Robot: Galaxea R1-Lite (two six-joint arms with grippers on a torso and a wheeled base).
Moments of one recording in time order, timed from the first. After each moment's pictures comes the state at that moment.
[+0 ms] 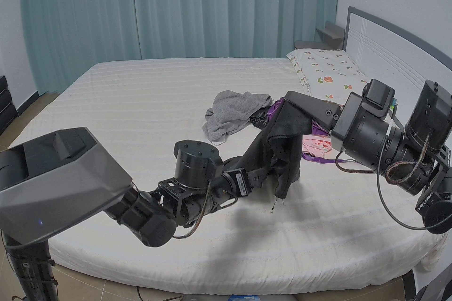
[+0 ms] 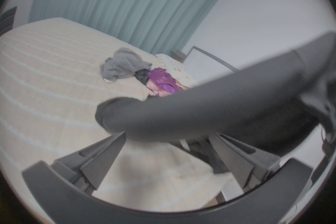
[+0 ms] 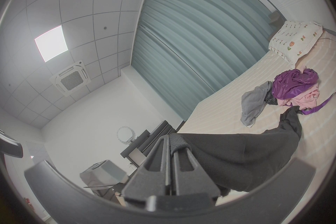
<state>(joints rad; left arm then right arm) -0.68 2.17 -0.94 -0.87 0.05 -0.61 0.67 1.61 -0.67 -1.10 0.16 0.74</state>
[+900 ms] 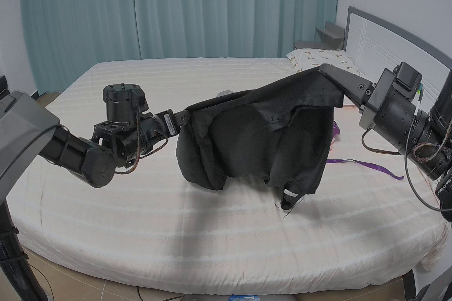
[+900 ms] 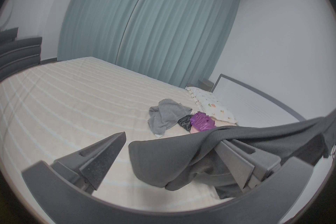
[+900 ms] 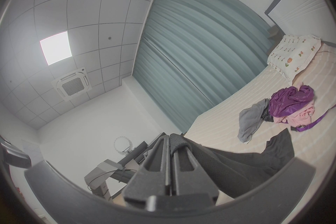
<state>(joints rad) -0.35 2.02 -1.06 -0.70 0.10 -0.42 0.58 1.51 -0.67 -1.09 0.17 0.74</state>
